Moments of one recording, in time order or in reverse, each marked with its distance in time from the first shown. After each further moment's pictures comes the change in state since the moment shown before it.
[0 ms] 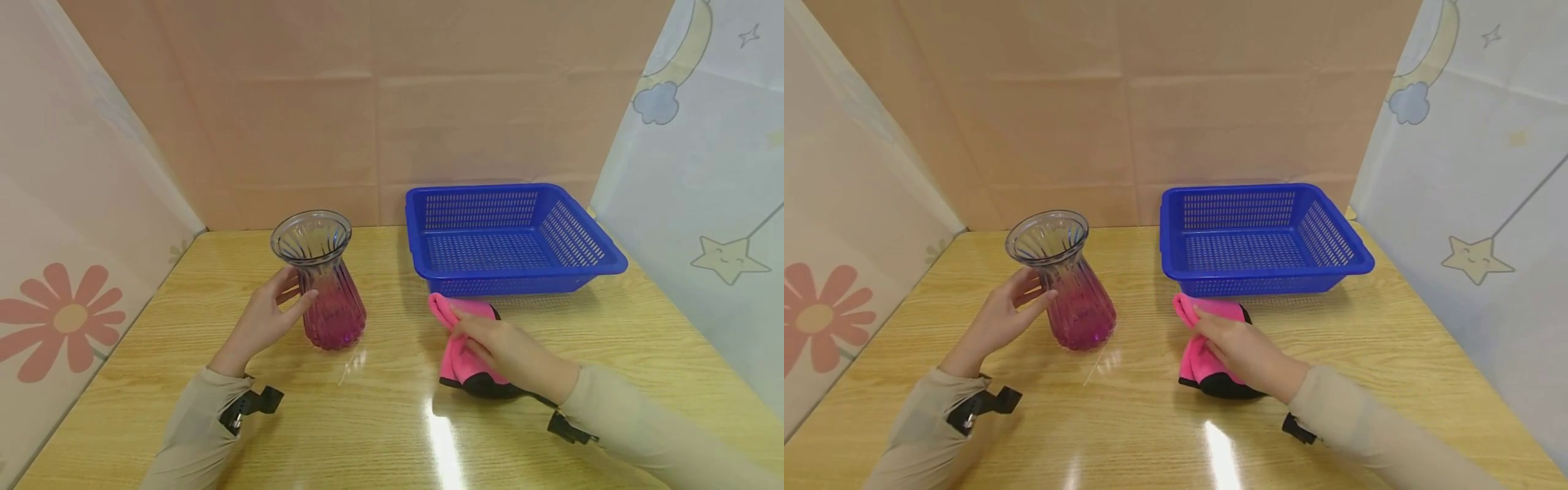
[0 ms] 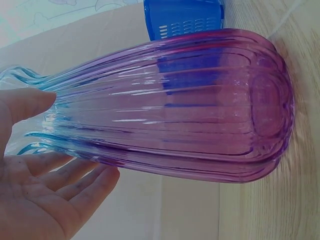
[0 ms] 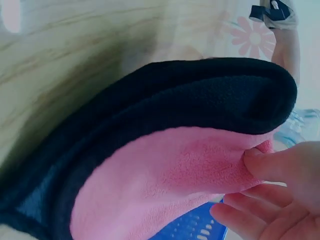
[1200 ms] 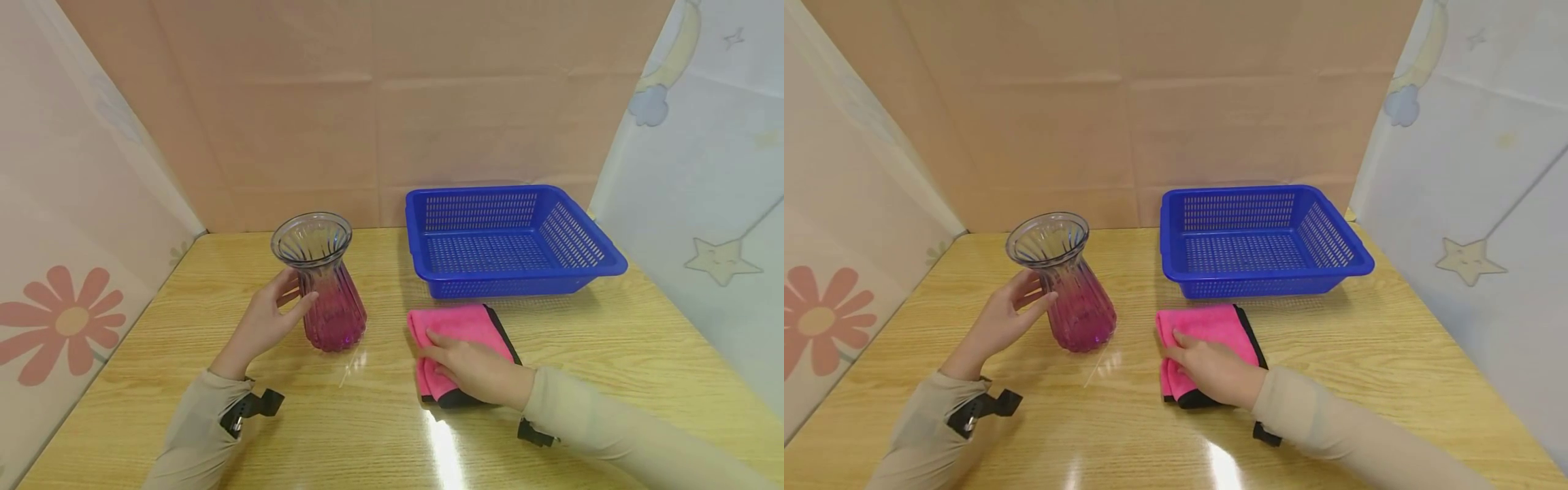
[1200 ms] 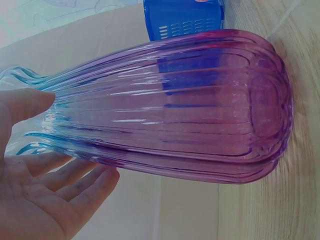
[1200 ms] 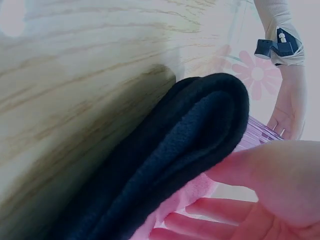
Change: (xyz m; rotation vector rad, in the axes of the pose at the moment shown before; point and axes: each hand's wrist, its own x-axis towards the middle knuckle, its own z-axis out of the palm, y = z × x) left_hand 0.000 -0.003 0.001 -0.004 0.006 0.000; right_hand 0.015 -0.022 0.034 -0.061 -0.323 0.086
